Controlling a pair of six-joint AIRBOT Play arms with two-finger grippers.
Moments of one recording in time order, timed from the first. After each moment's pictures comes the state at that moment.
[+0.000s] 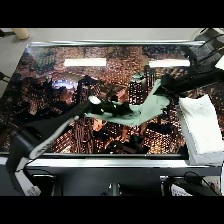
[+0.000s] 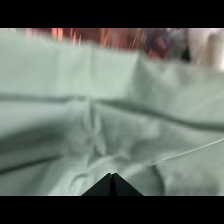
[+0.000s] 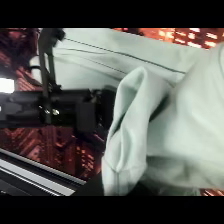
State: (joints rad) left arm -0.59 -1.91 1.48 0.29 -0.76 -1.33; right arm -0.03 -1.31 1.54 -0.94 1.52 1.60
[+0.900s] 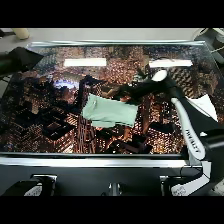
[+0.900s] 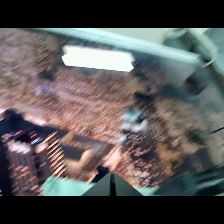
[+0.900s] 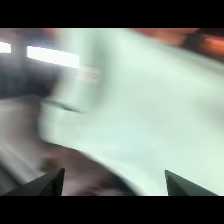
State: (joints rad) left arm -0.01 -1.03 1.47 0.98 -1.04 -1.50; right arm 0.16 -1.73 1.53 -0.83 1.24 1.60
